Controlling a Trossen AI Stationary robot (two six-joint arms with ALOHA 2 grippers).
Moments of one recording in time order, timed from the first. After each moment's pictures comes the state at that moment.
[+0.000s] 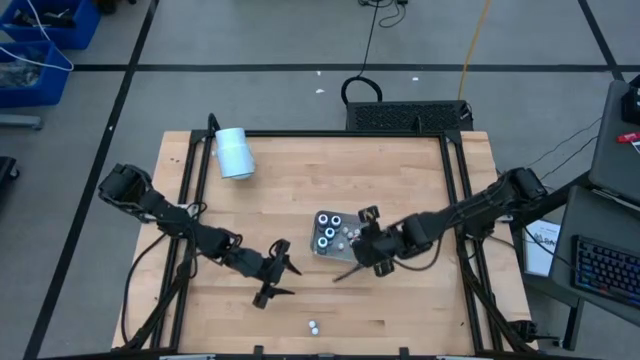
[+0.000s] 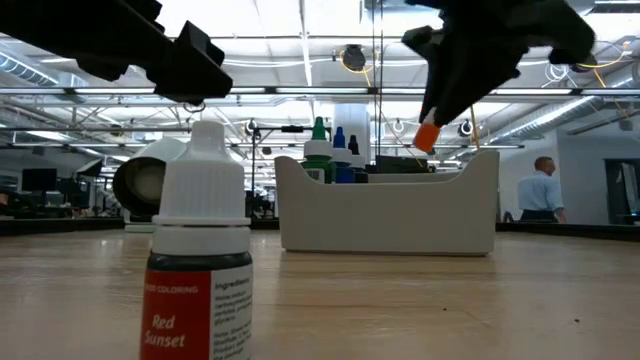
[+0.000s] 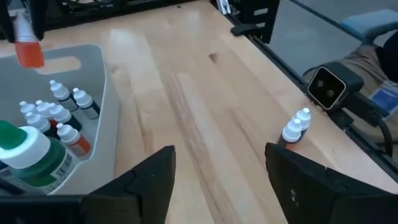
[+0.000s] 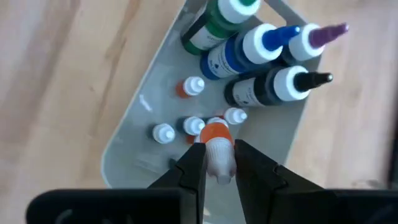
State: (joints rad) left arm -0.49 1.50 0.65 0.38 -0.11 -0.03; right arm 0.36 1.58 1.17 -0.76 0.40 -0.10
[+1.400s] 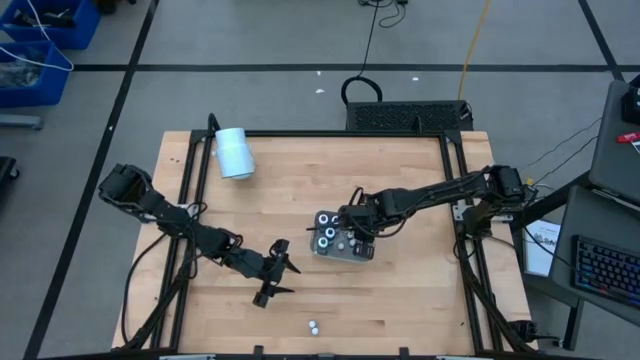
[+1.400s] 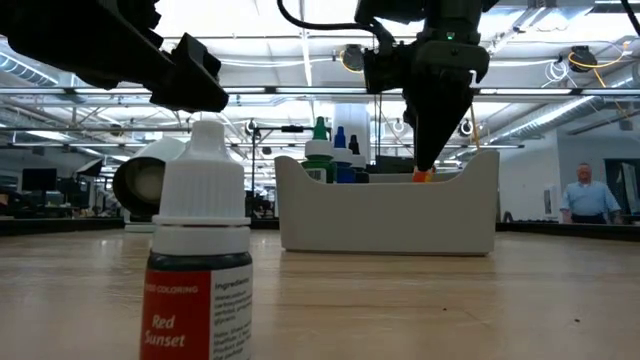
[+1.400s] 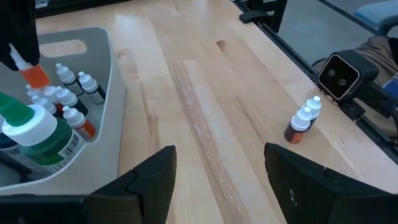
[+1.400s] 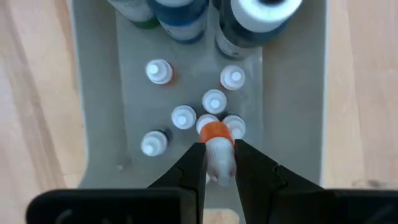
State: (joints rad) left arm -0.49 1.50 0.65 0.34 -0.14 -0.05; right arm 0.10 1.72 1.26 -0.87 0.04 0.30
